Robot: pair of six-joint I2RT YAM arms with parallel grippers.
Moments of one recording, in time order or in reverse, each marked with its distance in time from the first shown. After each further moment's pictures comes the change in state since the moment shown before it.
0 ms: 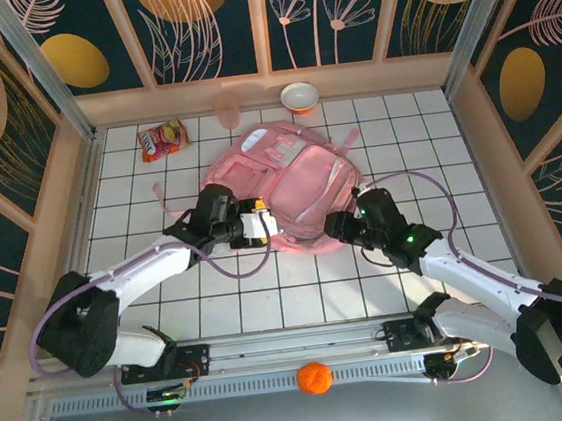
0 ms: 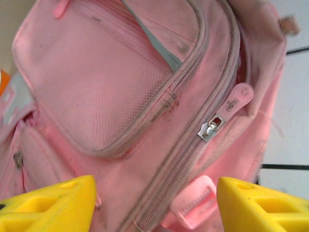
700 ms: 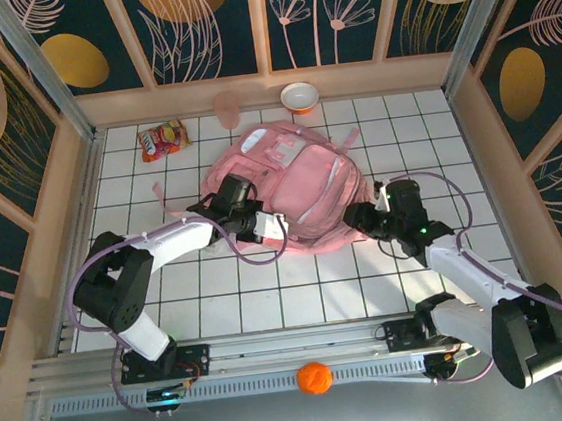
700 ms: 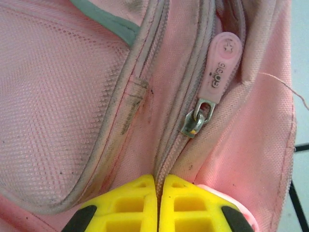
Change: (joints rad) left arm -0.016 0.233 0.156 -0.106 0.010 0.208; right arm -0.335 0.041 -0.059 0.079 -0.268 -0.073
